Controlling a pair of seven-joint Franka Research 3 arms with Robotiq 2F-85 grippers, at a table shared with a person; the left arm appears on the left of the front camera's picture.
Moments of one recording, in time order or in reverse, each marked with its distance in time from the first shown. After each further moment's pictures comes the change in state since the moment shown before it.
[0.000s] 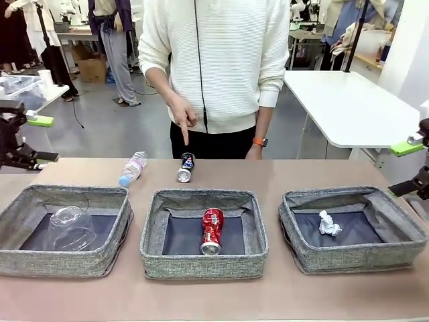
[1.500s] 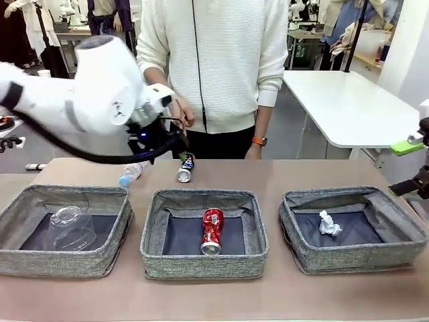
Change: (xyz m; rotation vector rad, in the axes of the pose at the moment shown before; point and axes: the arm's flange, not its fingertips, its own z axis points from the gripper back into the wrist) left arm 0.063 -0.058 -0.317 0.995 0.081 -0.233; right arm 0.000 0.001 0.001 -0.001 0.000 0.002
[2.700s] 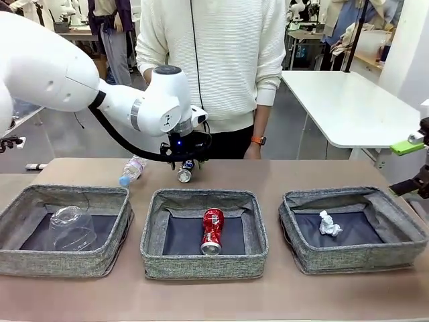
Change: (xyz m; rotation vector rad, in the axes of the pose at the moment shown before) left arm 0.083 -0.024 -0.134 0.108 0.111 0.019; right arm 0.000 0.001 0.001 -0.001 0.000 0.001
